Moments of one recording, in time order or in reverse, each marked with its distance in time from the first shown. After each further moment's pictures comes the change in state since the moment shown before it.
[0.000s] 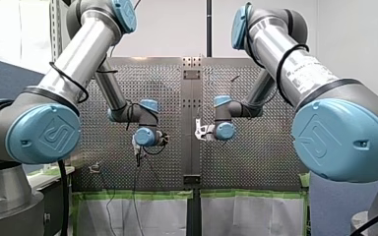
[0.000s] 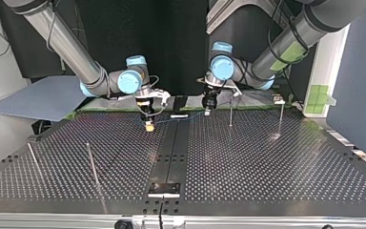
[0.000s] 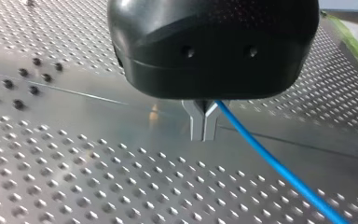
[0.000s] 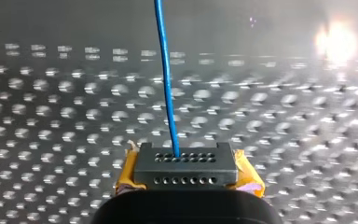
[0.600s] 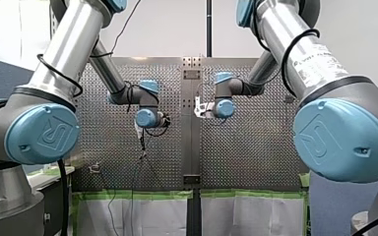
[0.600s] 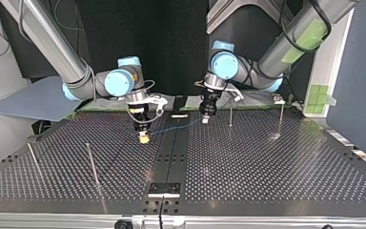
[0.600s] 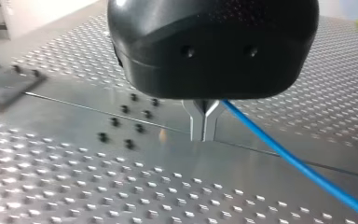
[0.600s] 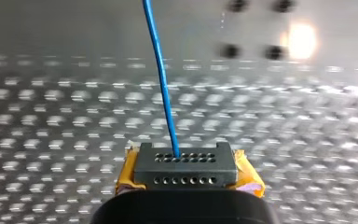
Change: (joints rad) left arm -0.016 0.163 0.001 -0.065 0.001 -0.089; right arm 0.006 -0.159 0.000 0.061 -0.001 0.001
